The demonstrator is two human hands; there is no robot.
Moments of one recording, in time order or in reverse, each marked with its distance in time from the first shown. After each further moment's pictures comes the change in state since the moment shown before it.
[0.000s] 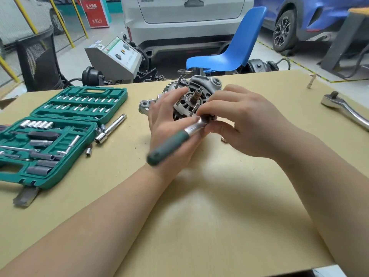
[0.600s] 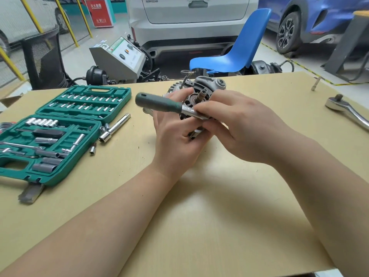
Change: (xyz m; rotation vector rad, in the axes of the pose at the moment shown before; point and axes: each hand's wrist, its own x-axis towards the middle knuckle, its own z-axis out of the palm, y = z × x) left_hand 0.004 0.007 0.002 -0.035 0.025 0.031; right_hand 0.005 -0.018 0.003 -0.035 -0.030 0.070
